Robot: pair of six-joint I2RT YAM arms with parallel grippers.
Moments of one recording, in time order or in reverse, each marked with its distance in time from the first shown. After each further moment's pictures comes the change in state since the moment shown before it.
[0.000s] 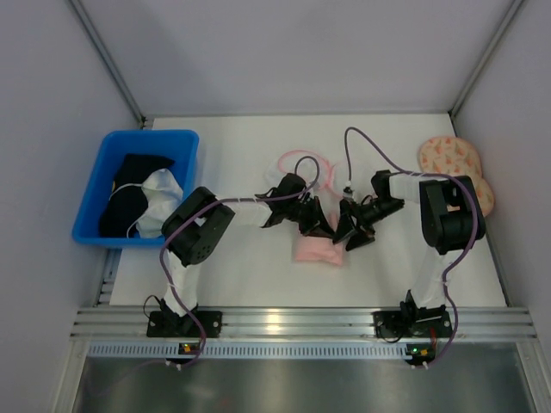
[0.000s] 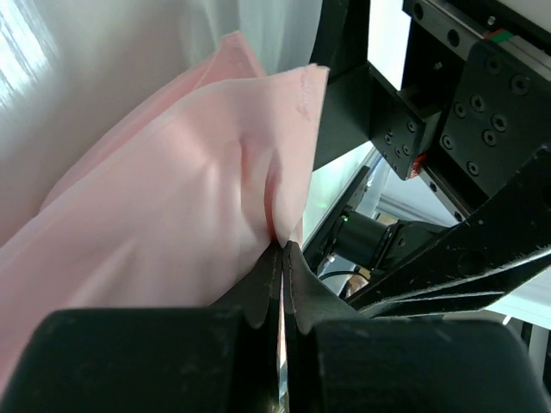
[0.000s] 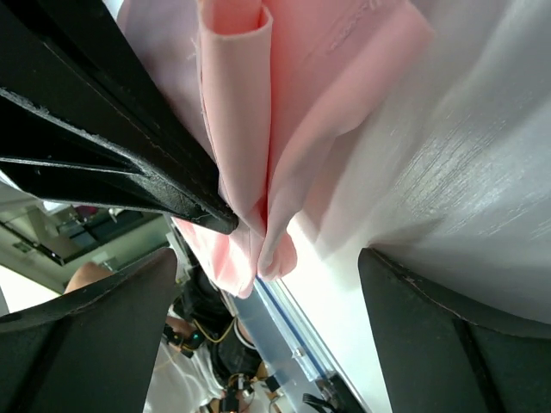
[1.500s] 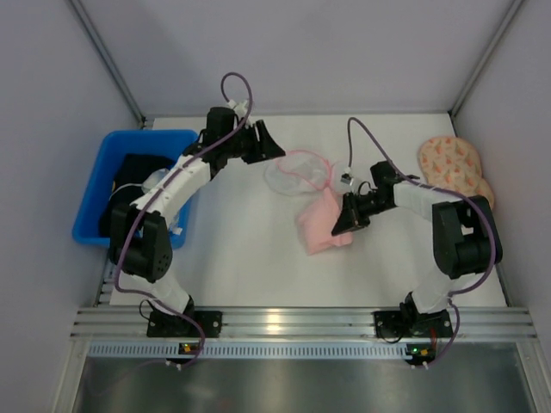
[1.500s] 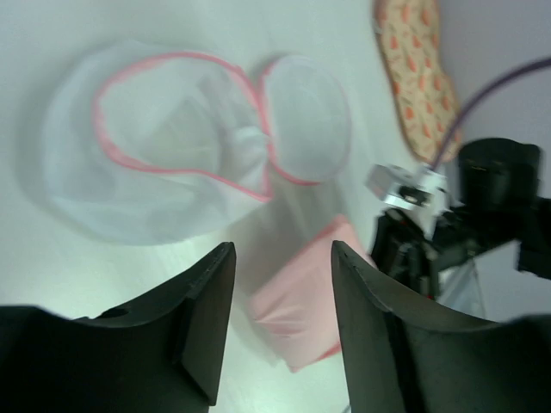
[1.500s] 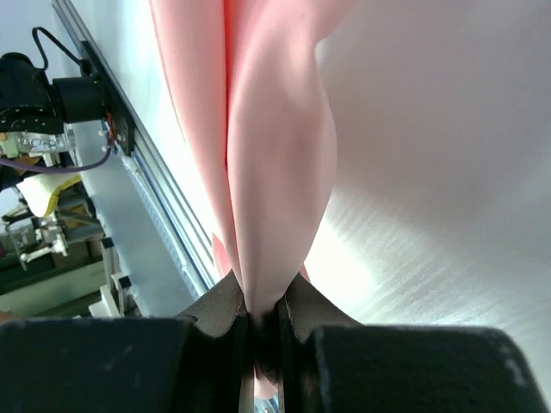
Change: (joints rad) left arm 0.387 -0.330 0.250 -0.379 -0.159 0.490; right arm 0.058 -0.208 -0.100 0.316 0.023 0.169
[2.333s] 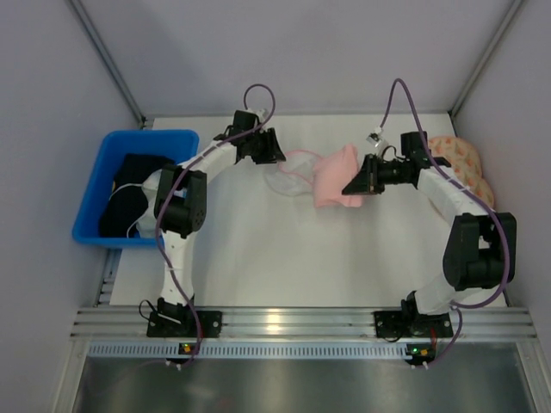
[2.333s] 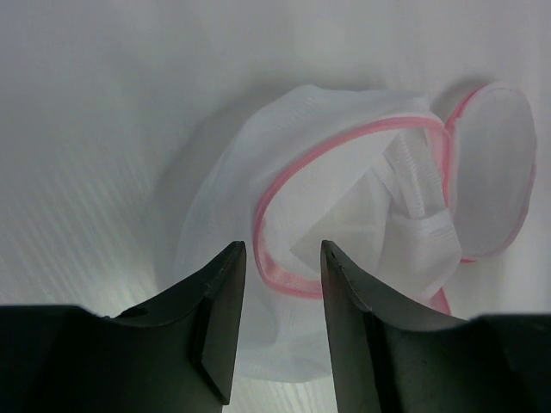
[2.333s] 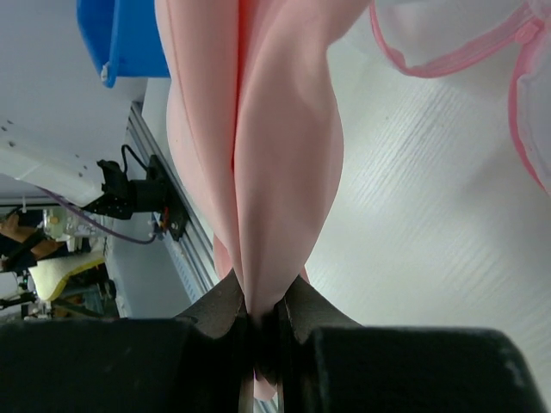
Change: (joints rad) left arm 0.045 0.518 0.339 -0.063 -0.120 0.155; right arm -0.145 -0.122 0.184 0.032 -0.079 0.133
